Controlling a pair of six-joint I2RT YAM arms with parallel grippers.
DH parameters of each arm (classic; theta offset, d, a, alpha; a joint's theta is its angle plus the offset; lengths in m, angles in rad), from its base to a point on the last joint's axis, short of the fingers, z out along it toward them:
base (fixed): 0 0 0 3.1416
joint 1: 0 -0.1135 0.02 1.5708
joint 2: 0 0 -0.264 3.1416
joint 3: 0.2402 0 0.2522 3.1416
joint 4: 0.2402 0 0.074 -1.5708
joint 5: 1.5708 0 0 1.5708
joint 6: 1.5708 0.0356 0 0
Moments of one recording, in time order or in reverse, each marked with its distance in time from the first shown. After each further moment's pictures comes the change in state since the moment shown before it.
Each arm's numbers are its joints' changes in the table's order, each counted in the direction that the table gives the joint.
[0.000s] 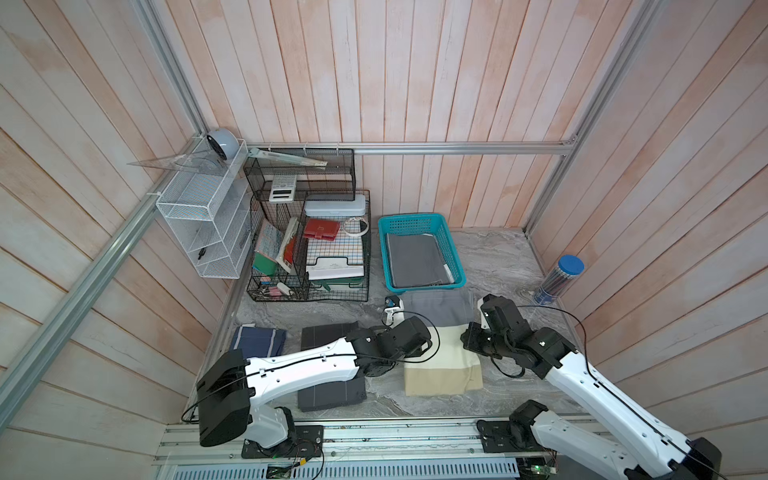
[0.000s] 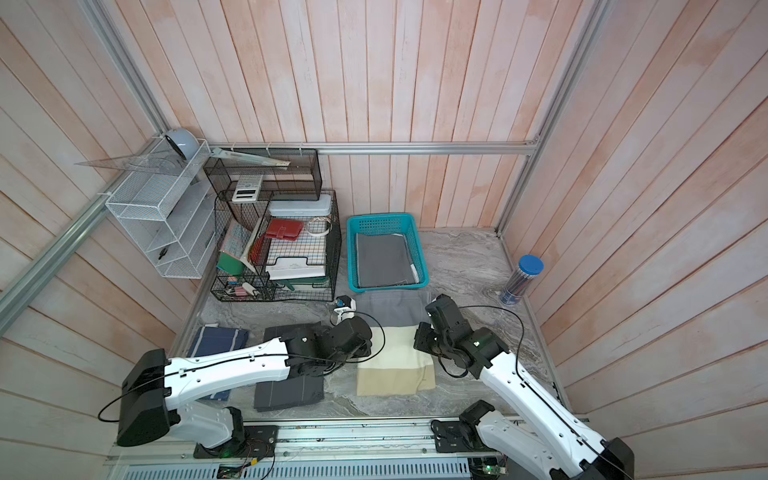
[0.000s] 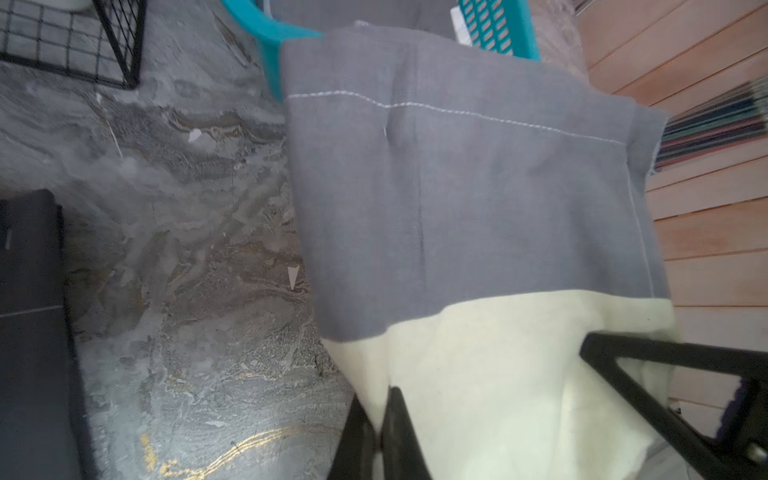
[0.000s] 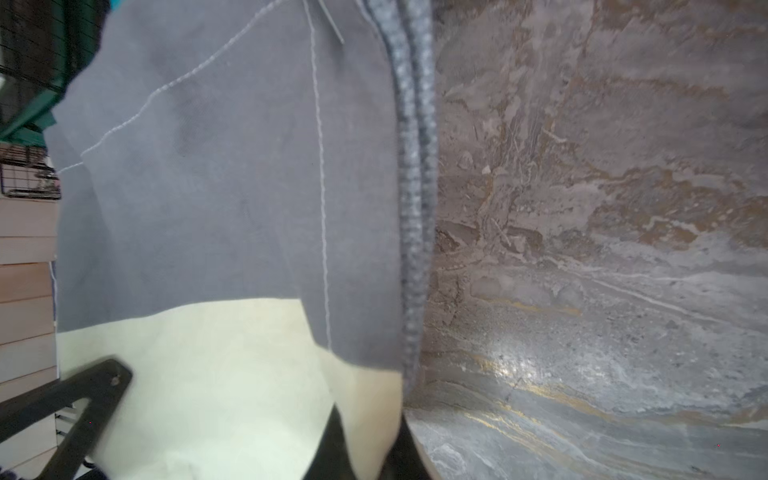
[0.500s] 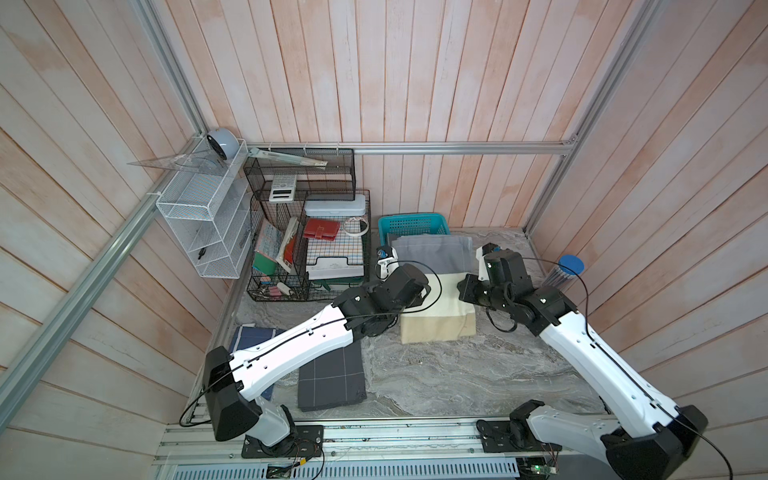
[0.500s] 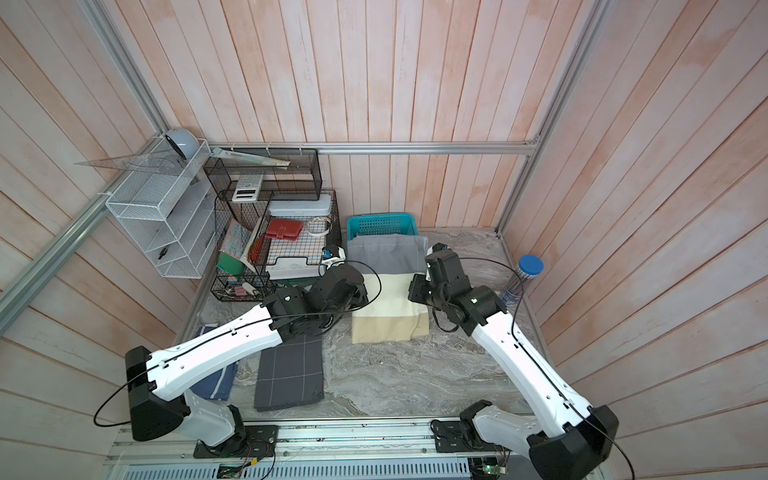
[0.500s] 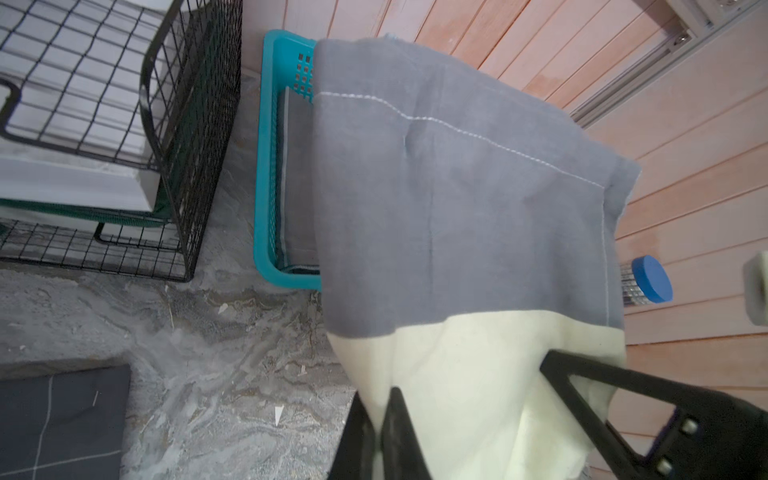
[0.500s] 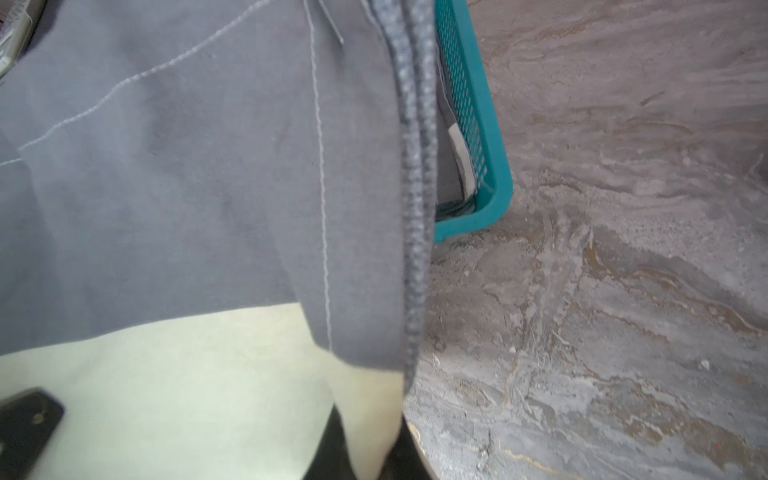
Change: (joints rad) left arm -0.182 0.127 0.450 0.161 -0.088 0.146; right arm 0.115 0.322 0.412 -0.095 0.028 -0.195
